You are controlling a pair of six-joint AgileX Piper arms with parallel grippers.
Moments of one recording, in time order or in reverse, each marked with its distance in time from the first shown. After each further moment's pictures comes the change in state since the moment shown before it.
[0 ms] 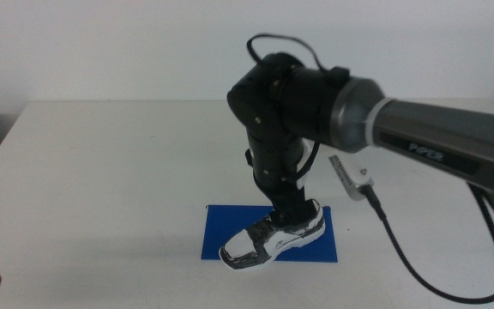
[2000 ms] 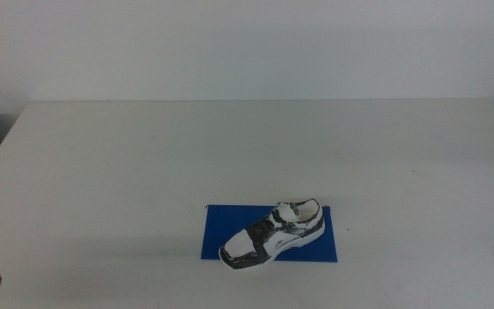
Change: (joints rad) left arm 0.000 0.000 0.000 0.000 0.000 0.000; right arm -0.888 -1.499 1.022 0.115 -0.719 -1.903
